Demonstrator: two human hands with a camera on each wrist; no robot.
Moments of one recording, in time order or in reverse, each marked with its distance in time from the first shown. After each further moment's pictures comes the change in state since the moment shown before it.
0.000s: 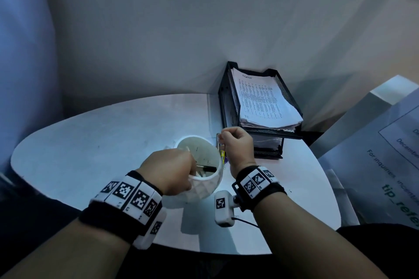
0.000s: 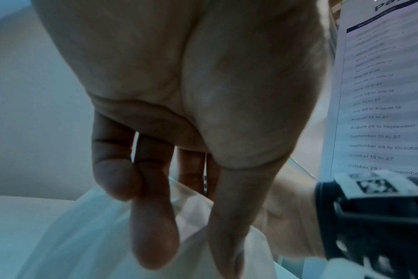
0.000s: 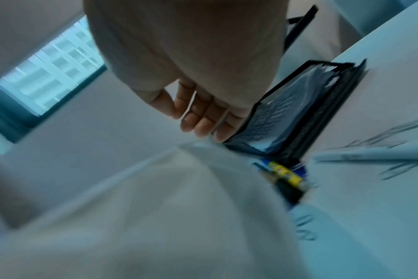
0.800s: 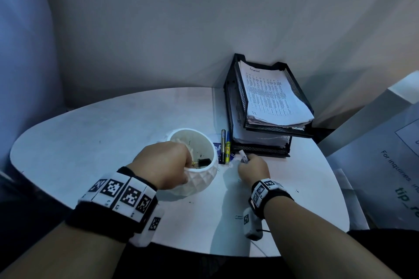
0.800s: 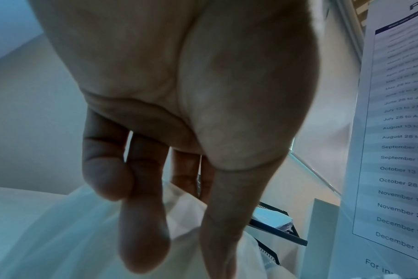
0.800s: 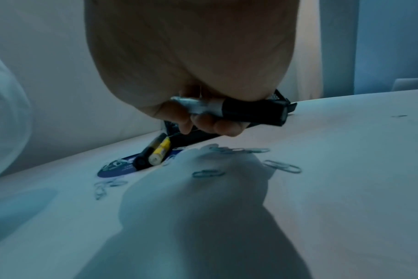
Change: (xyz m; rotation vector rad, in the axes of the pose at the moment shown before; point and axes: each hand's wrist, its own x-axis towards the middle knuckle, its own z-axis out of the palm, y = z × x) left_hand 0.010 -0.021 -0.004 -0.055 -0.023 -0.074; right_hand 0.030 0.082 -0.064 -0.998 -0.051 0.154
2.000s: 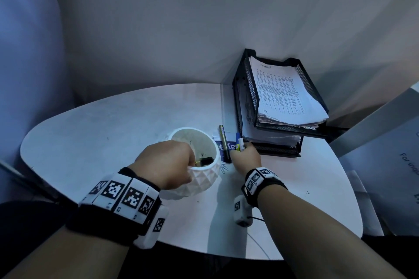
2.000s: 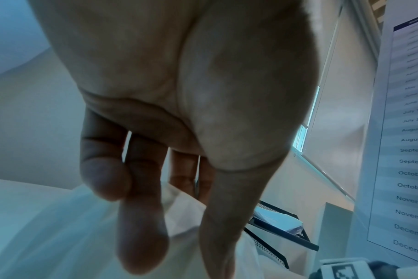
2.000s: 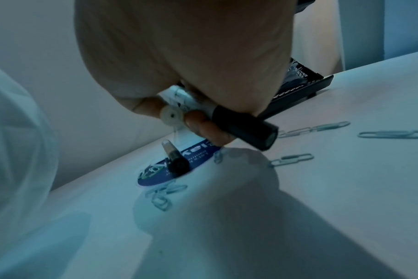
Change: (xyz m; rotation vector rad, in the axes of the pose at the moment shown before) left_hand 0.005 -0.016 0.007 -0.034 0.012 -0.034; right_hand 0.006 -0.050 0.022 0.256 -0.038 0.053
